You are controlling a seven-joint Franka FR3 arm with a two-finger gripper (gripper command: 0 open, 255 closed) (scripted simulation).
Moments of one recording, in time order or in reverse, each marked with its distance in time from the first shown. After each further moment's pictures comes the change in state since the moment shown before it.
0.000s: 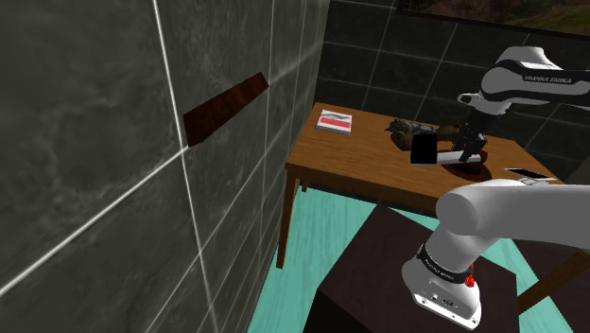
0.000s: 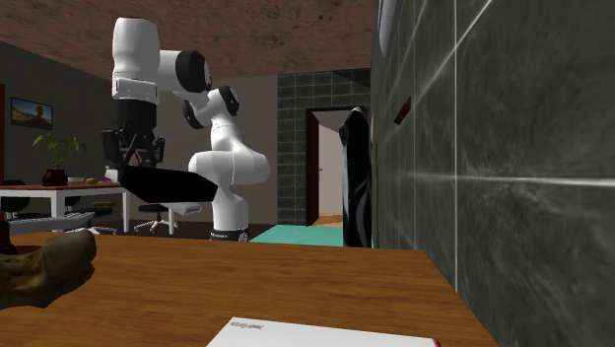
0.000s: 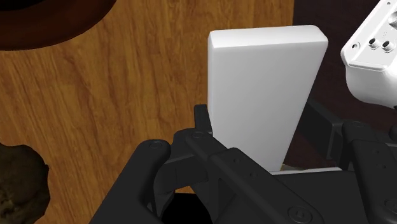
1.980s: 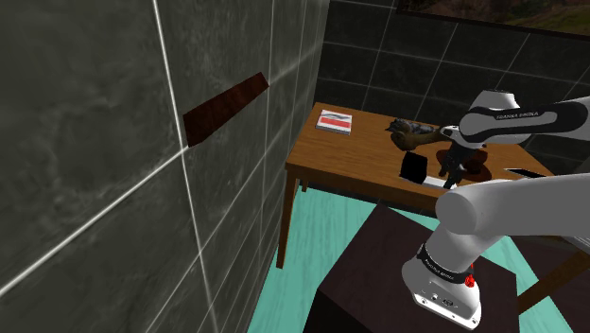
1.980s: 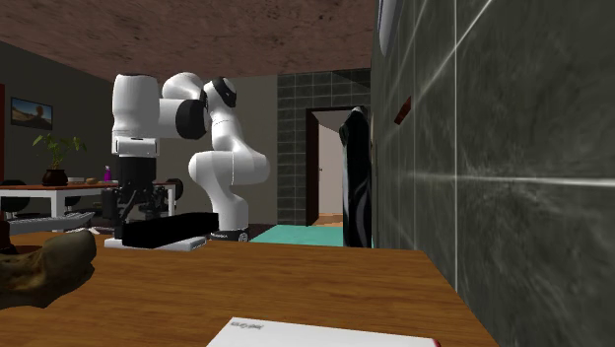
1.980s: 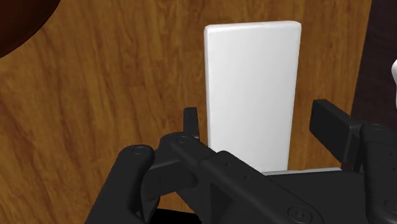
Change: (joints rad) arm -0.014 0.128 -0.190 -0.211 -0.156 0.343 0.028
